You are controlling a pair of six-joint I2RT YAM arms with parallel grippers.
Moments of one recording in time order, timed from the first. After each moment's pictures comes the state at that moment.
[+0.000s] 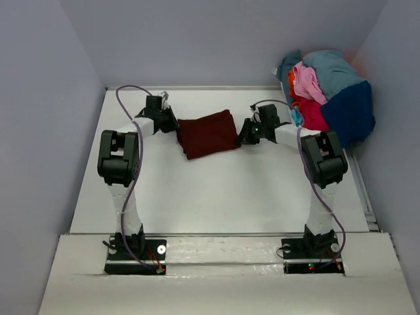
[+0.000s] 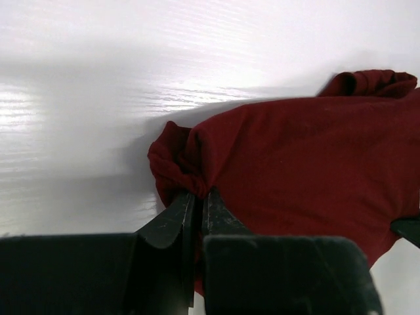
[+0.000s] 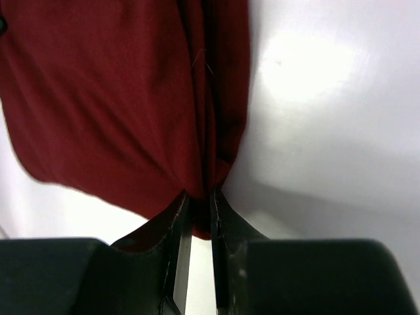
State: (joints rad) left arm -0.13 2.06 1.39 -0.10 0.27 -0.47; right arm 0.30 2.08 1.36 -0.09 -0.46 0.45
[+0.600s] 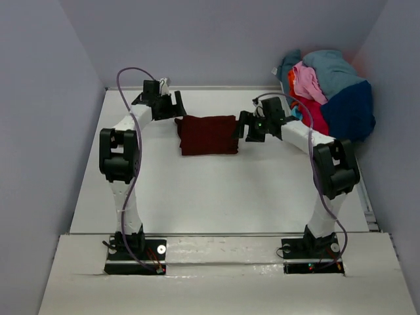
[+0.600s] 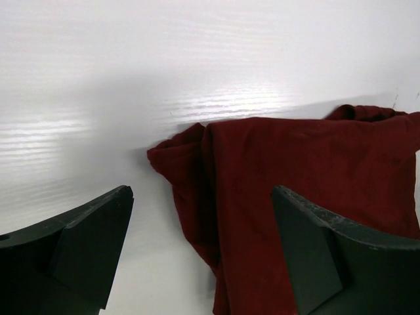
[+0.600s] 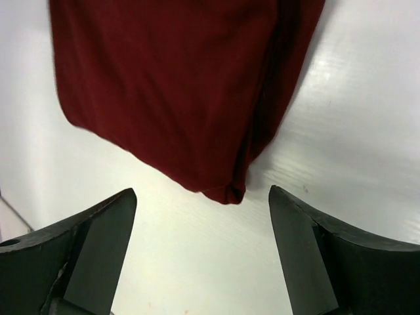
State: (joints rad) left arm -0.12 2.12 1.66 -0.30 0.31 -0.26; right arm 0.32 1.90 1.30 -0.21 -0.46 0.46
